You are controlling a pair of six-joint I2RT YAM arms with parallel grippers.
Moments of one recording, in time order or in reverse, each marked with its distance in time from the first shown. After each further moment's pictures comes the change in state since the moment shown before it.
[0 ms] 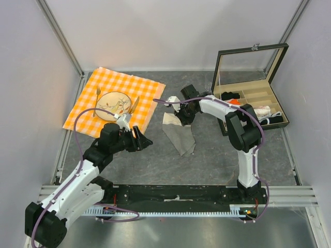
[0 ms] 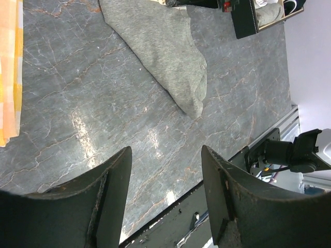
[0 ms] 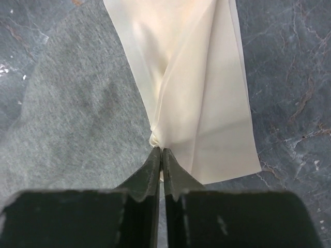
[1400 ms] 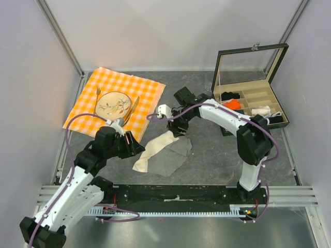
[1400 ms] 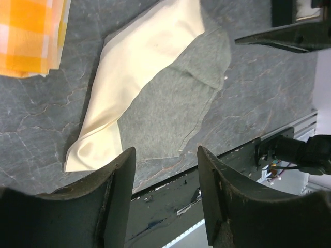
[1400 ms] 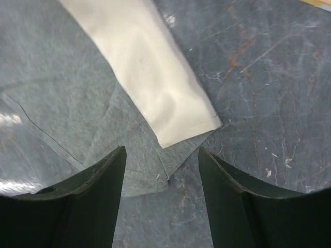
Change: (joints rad) left arm 0.002 -0.150 0.095 -0.368 -0.101 -0.037; right arm 0.132 -0.213 -0.018 -0.161 -0.182 -0.160
